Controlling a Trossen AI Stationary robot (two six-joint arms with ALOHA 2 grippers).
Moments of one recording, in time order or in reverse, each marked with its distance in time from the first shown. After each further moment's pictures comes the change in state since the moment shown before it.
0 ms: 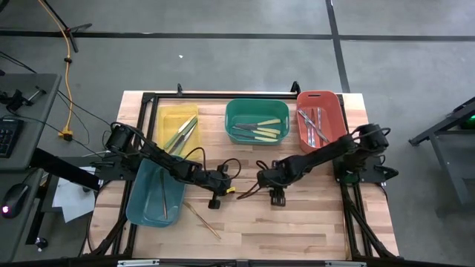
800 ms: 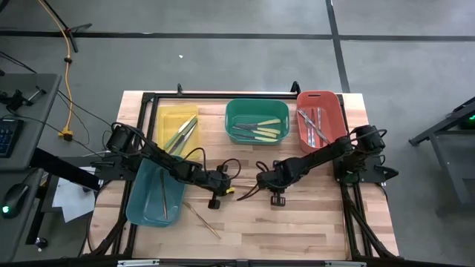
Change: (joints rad) left arm 0.000 0.003 -0.001 0.001 -0.002 -0.009; right arm 0.007 0.066 0.002 -0.042 0.030 0.025
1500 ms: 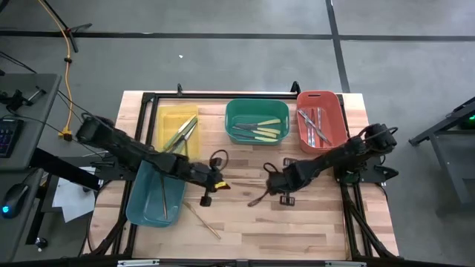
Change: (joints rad) left arm -0.021 -0.317 -0.003 -0.178 -0.041 0.025; right arm 0.069 -0.120 -0.005 -0.159 0.130 0.085
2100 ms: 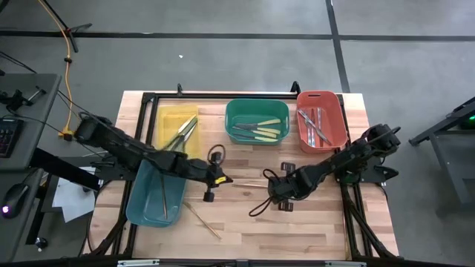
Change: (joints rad) left arm 0.008 -0.104 0.003 0.018 -0.089 0.081; right arm 0.093 -0.039 0.000 0.056 0.097 0.054
